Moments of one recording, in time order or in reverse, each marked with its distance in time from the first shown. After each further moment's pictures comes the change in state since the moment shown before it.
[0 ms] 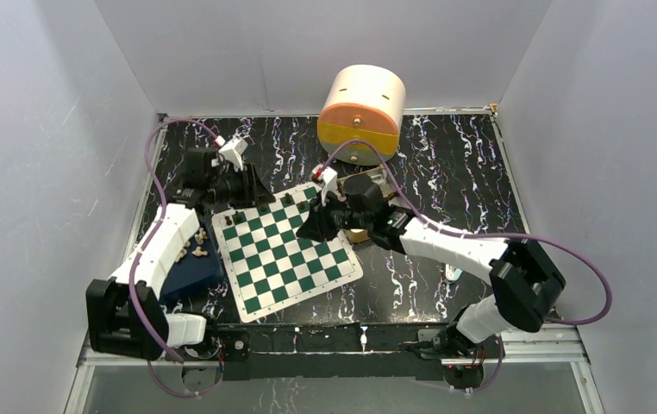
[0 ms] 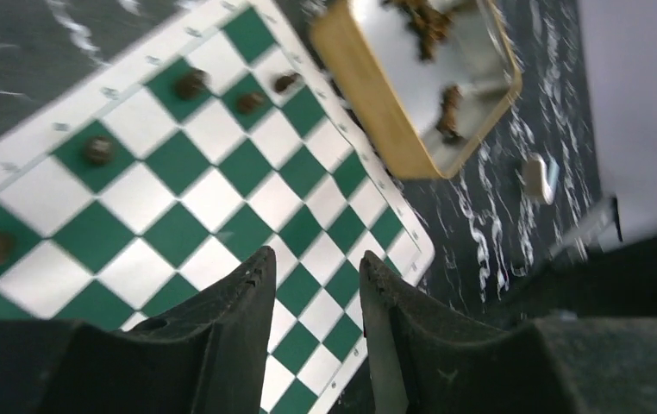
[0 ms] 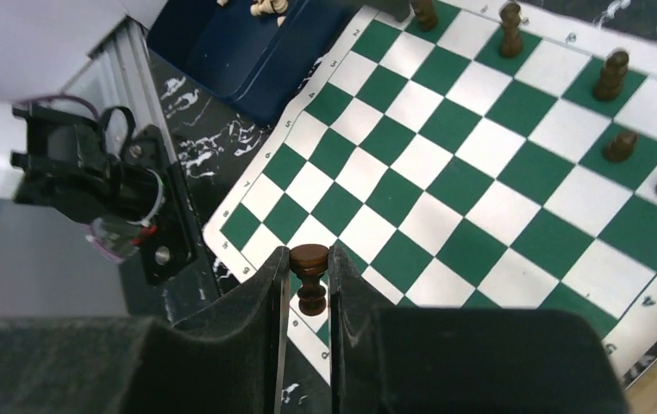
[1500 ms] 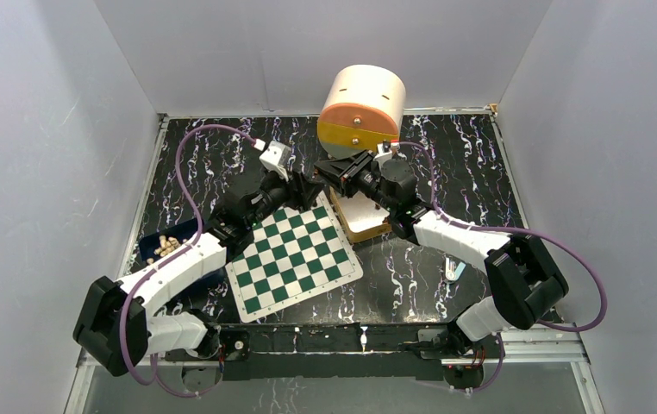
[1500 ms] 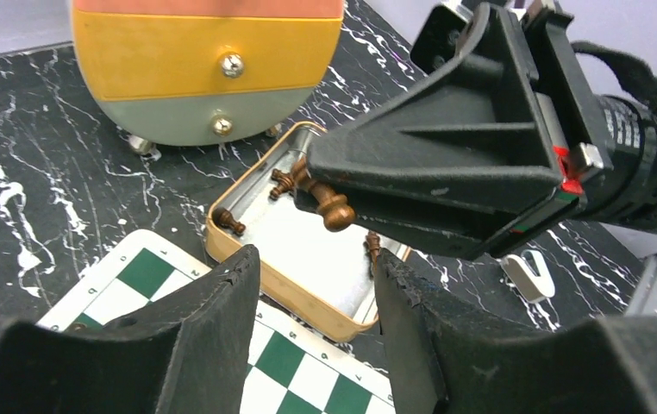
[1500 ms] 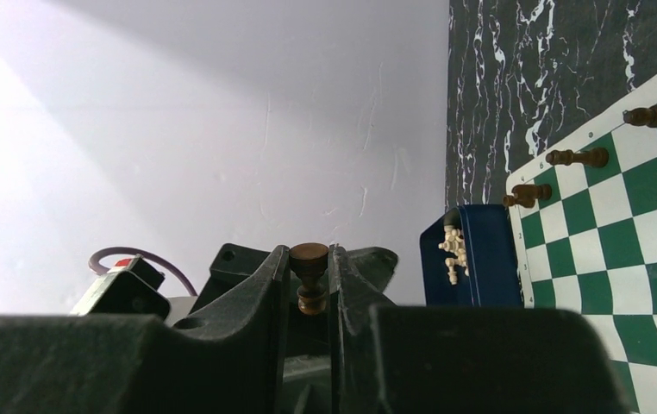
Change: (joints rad) left arm -0.455 -0.115 -0.282 0.818 -0.334 0.008; right arm -0.249 0.025 -0.079 0.452 0.204 1.266
